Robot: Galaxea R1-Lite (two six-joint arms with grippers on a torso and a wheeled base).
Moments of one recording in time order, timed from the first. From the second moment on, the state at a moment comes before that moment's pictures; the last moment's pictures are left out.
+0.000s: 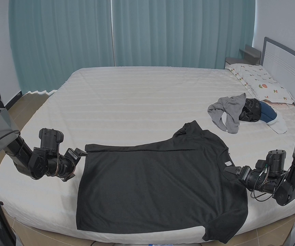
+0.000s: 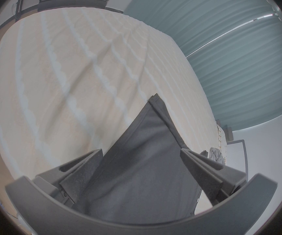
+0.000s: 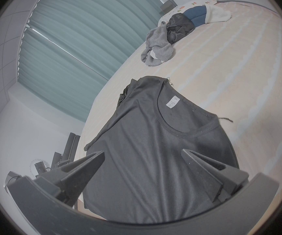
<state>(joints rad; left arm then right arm) -0.08 2.08 -0.77 -0.54 -0.10 -1.02 0.07 2.11 -0.25 -1.32 0.30 0.71</state>
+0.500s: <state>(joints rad) -0.08 2.18 -1.05 -0.46 -0.10 -1.01 0.07 2.11 -0.24 -1.32 0.30 0.71</state>
